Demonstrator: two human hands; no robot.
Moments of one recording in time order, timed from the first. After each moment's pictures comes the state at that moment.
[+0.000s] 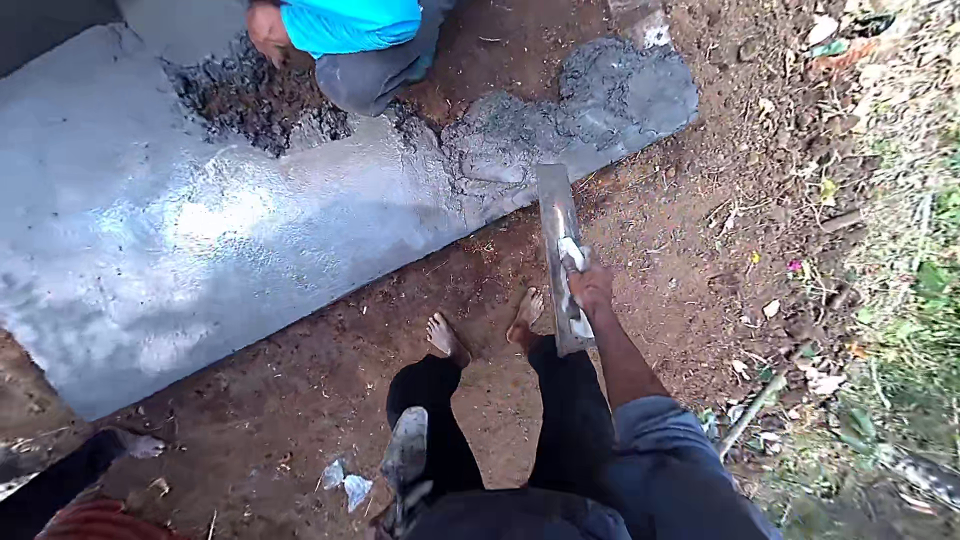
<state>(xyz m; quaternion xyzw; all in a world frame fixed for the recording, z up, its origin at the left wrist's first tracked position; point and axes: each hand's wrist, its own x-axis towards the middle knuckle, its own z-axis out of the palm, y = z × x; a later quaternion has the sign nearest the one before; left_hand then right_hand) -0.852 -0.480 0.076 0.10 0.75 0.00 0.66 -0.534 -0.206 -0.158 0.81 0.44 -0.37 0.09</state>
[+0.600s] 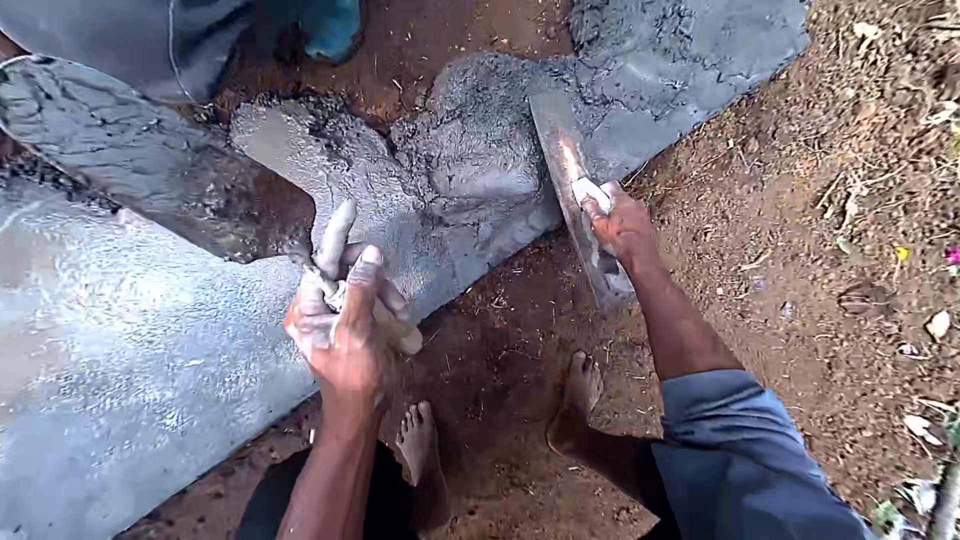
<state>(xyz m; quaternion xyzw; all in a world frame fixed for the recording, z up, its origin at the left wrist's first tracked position) -0.829 -0.156 -0.337 0.32 0.58 0.61 0.44 -0.495 -0.058 -0.465 0.80 0.53 -0.28 0.05</state>
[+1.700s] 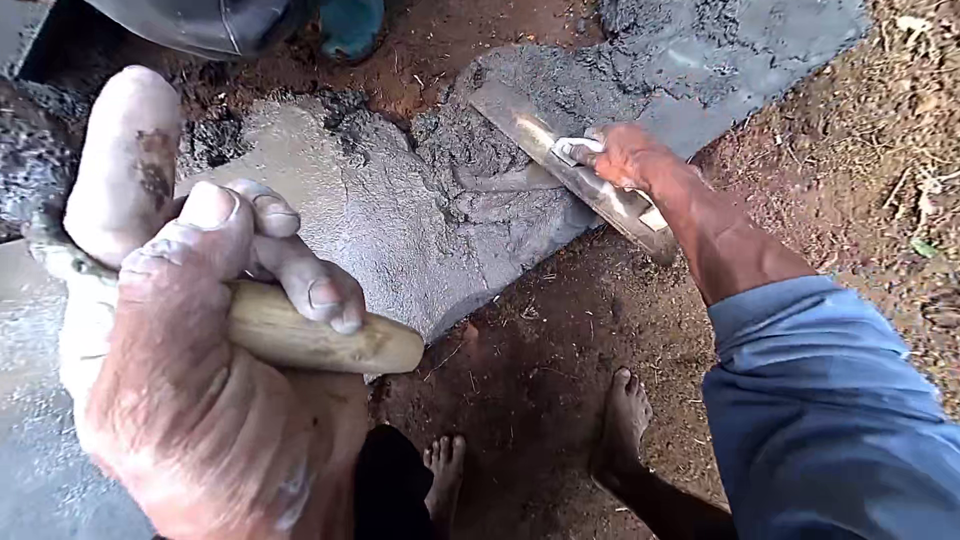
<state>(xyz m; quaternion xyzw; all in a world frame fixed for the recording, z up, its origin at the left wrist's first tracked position) -0.879 -0.167 -0.318 0.30 0.47 0.71 0.43 -0.546 0.030 -0.475 0.66 0.69 -0.28 0.10</state>
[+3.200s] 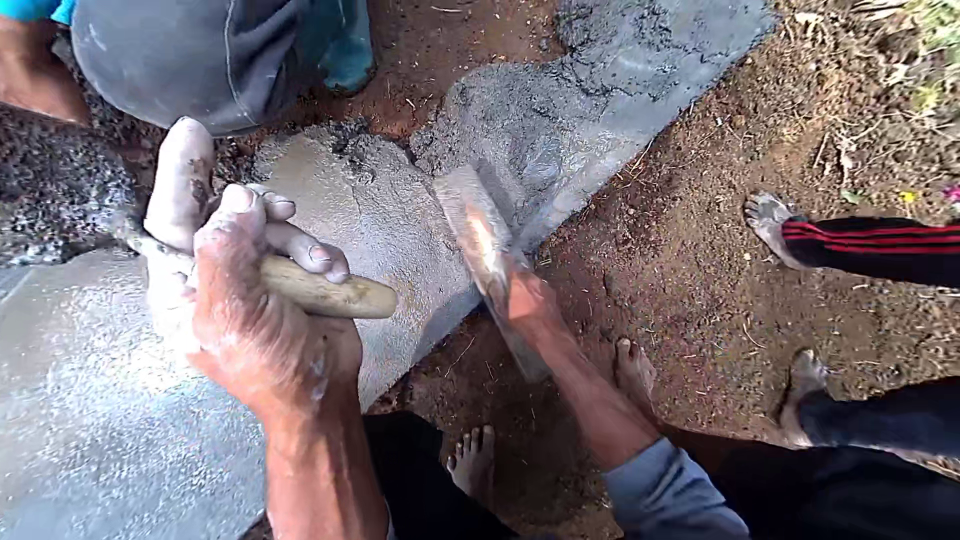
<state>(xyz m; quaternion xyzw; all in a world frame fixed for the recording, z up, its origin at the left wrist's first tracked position) -0.926 -0.159 -0.313 0.35 0.48 0.71 0.39 -0.726 -0.200 -0.460 0.75 0.56 -0.34 0.04</state>
